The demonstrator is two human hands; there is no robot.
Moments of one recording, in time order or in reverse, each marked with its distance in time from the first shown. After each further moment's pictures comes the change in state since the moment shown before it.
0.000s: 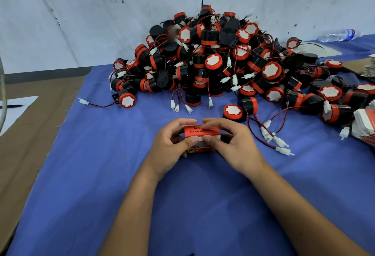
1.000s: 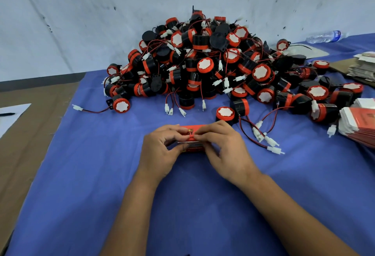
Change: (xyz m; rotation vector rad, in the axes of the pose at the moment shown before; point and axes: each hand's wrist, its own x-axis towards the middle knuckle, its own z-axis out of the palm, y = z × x) left_hand -0.004 -0.002 -0.002 0.385 0.154 0.293; right_hand -0.011 0.000 0.002 -0.507 0.073 -0.420
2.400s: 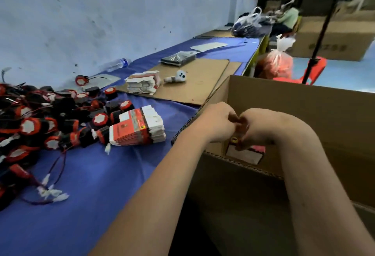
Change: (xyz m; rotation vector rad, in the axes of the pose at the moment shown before) left_hand -0.044 0.429 0.373 0.081 -1.136 0.540; right_hand -0.193 -0.057 -0.476 -0.628 -0.266 1.582
